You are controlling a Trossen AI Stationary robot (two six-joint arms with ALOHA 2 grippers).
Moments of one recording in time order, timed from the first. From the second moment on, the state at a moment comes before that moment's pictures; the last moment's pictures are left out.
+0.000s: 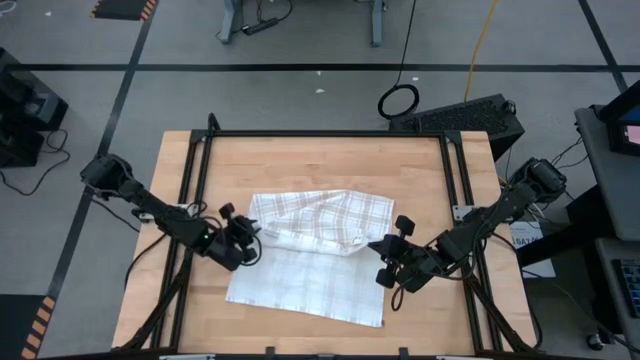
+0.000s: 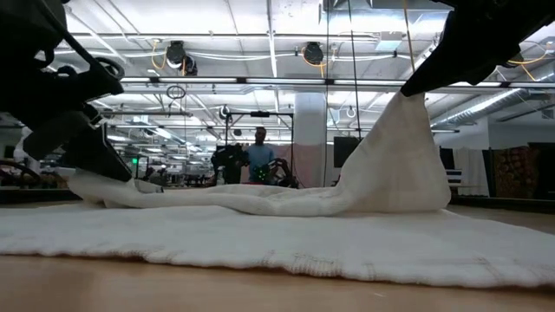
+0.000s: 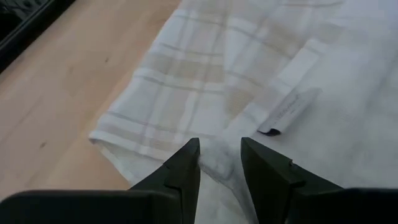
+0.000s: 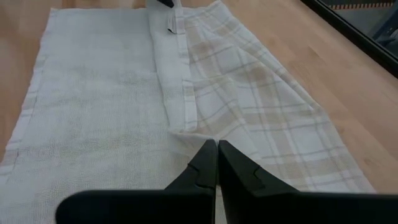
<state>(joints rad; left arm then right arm) -0.53 1.24 0.38 -0.29 -0.78 -0.75 0.60 1.37 0.80 -0.34 0.78 0.69</state>
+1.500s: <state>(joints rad) -0.26 0.92 0.65 0.17 -0.91 0.45 0.40 1.05 0.87 -0.35 0.97 0.14</state>
